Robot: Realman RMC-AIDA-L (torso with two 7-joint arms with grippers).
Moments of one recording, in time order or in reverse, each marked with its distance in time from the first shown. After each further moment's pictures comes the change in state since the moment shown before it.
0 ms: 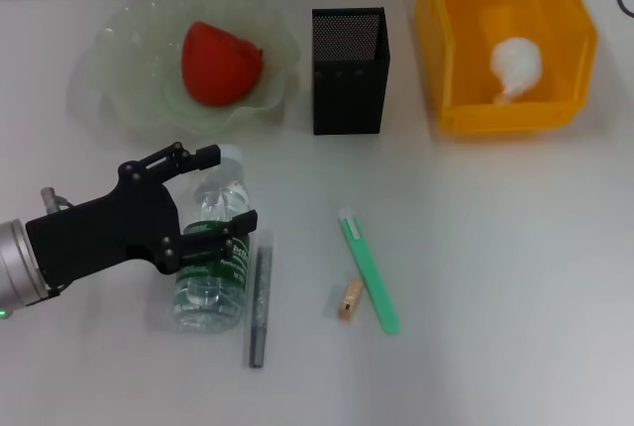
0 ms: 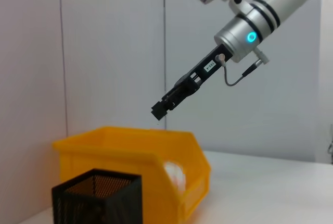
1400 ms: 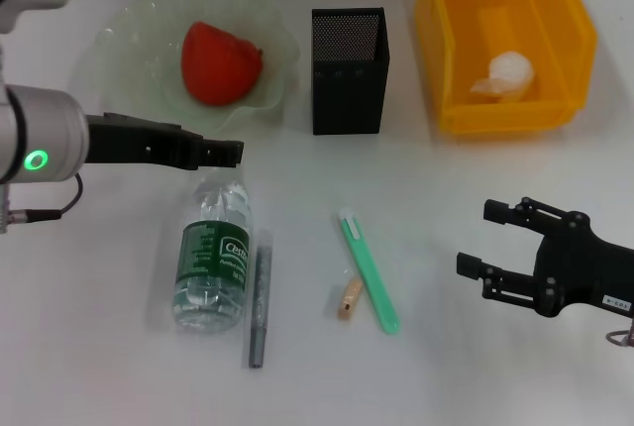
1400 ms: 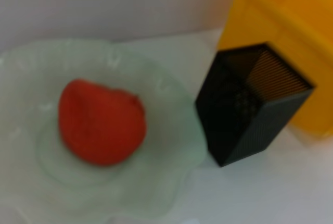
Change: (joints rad) left arm 0.091 -0.006 0.551 1.127 0.840 -0.319 -1.952; right arm -0.535 0.018 -0.152 0.549 0.986 -0.256 -1.352
